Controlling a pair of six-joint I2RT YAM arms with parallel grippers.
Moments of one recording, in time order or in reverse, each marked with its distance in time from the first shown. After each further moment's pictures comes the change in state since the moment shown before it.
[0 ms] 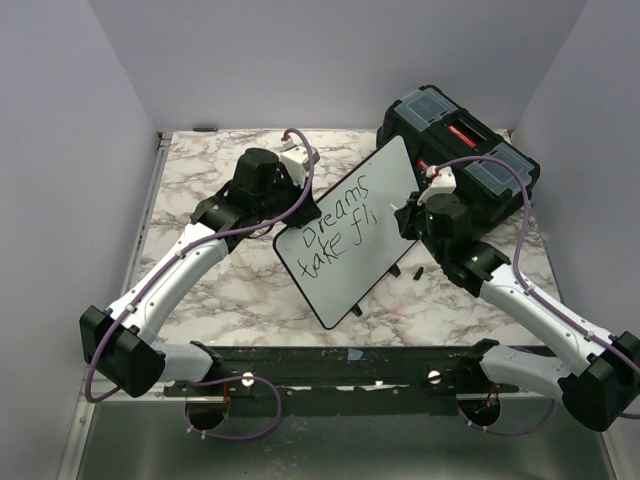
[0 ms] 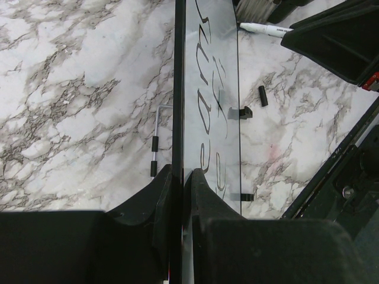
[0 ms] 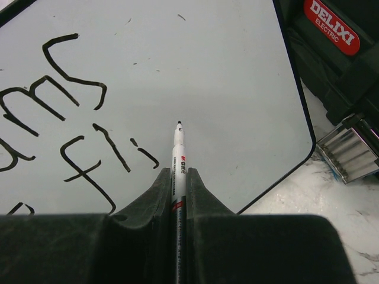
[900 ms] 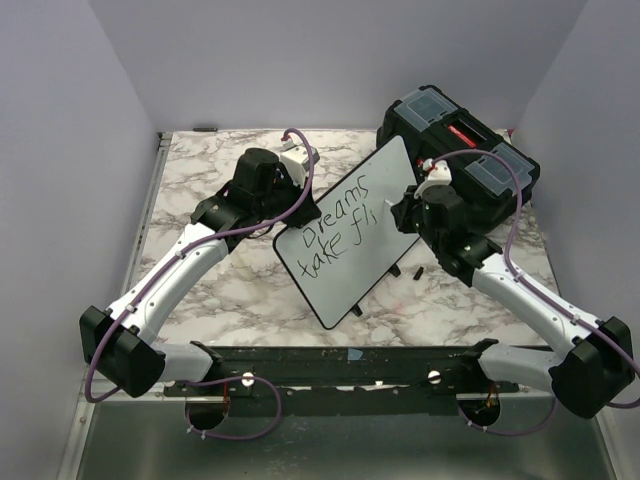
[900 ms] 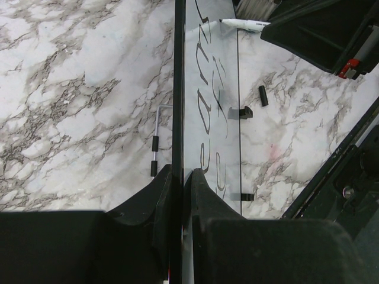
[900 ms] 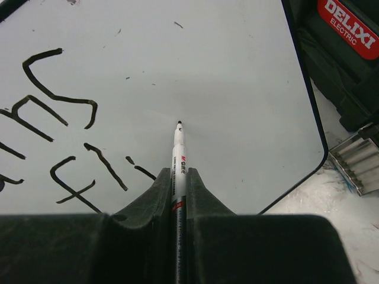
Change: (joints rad) left arm 0.000 0.000 0.000 0.000 0.000 0.000; right arm -0.063 0.080 0.015 0.047 -0.082 0.016
